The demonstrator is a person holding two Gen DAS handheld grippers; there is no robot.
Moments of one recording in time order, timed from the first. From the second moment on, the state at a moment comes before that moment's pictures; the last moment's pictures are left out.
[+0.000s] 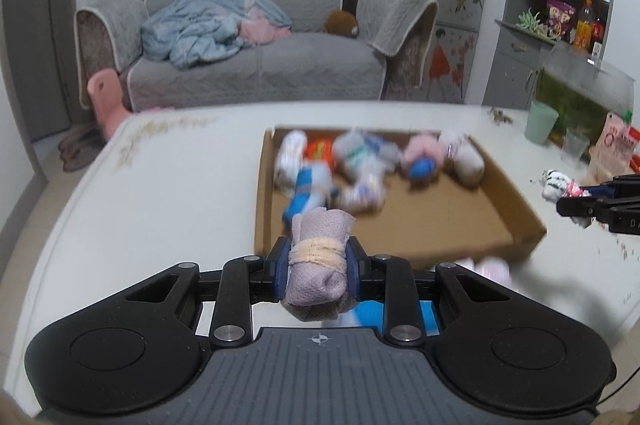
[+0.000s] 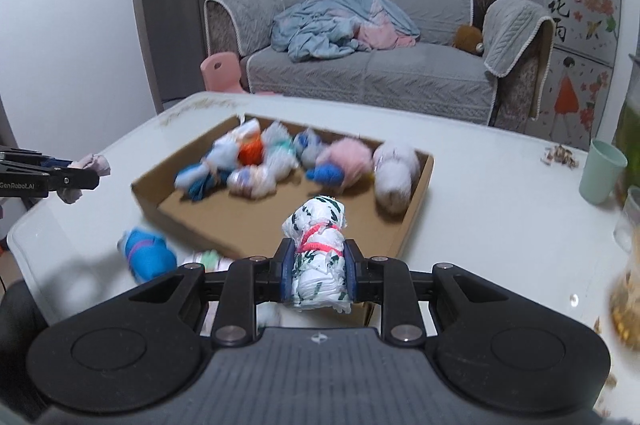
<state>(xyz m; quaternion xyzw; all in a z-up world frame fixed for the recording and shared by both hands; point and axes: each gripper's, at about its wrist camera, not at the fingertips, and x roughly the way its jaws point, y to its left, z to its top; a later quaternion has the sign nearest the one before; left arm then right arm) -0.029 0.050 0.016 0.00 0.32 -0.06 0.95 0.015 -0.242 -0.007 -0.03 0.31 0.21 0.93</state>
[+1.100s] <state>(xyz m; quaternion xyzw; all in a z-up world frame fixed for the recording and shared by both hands) 0.142 -0.043 -0.058 0.04 0.41 -0.12 0.90 0.137 -0.170 -0.058 -0.05 0.41 0.23 0.88</state>
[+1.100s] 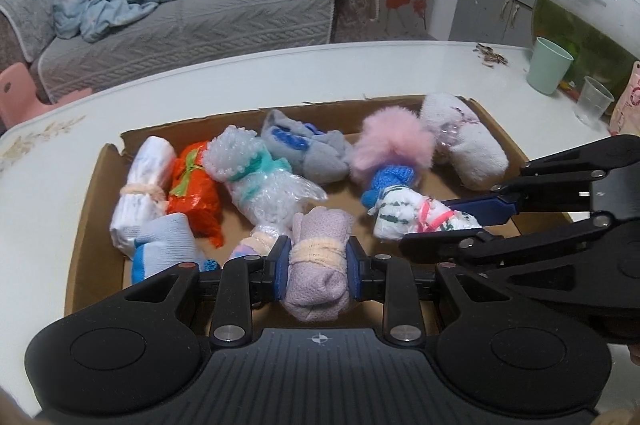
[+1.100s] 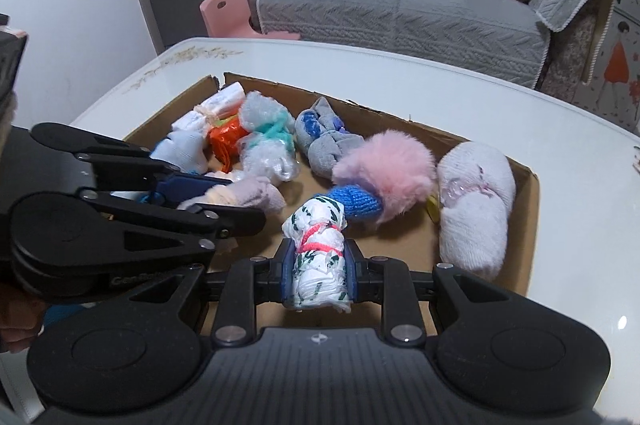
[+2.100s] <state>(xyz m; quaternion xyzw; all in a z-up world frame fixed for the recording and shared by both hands) 0.144 -0.041 -0.060 0.07 0.40 -0.10 0.91 0.126 -0.151 -0.067 -0.17 0.40 0.27 0.86</state>
